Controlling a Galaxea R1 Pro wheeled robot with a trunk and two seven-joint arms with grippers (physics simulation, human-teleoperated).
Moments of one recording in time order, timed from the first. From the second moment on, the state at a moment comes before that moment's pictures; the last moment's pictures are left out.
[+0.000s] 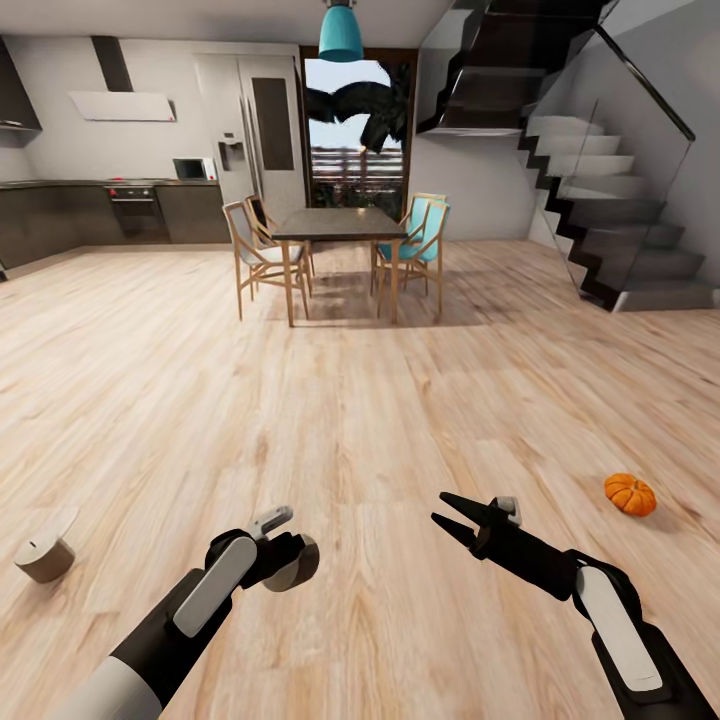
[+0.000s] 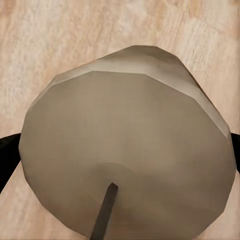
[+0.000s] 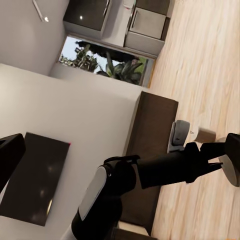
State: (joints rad) left arm -0.53 0.10 -0.47 -1.13 1.23 0.53 0.80; right arm -0.31 -0.14 -0.09 -1.33 -0.98 0.99 0.79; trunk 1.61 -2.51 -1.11
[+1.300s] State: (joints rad) left arm -0.53 0.10 -0.47 -1.13 1.23 0.53 0.80; right arm -0.31 -0.14 -0.09 -1.33 -0.98 0.99 0.79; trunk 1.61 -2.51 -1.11
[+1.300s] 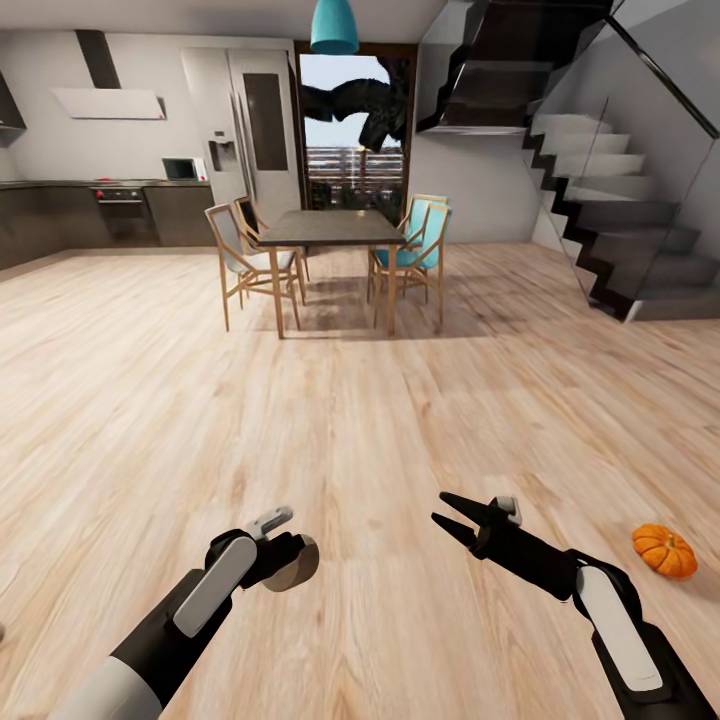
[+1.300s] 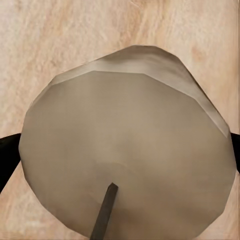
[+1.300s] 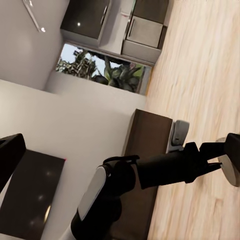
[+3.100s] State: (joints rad) left arm -0.53 0.10 -0.47 -1.13 1.23 0.53 0.80; right arm -0.31 -0.15 -0.09 -1.34 -0.98 0.99 0.78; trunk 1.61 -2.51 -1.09
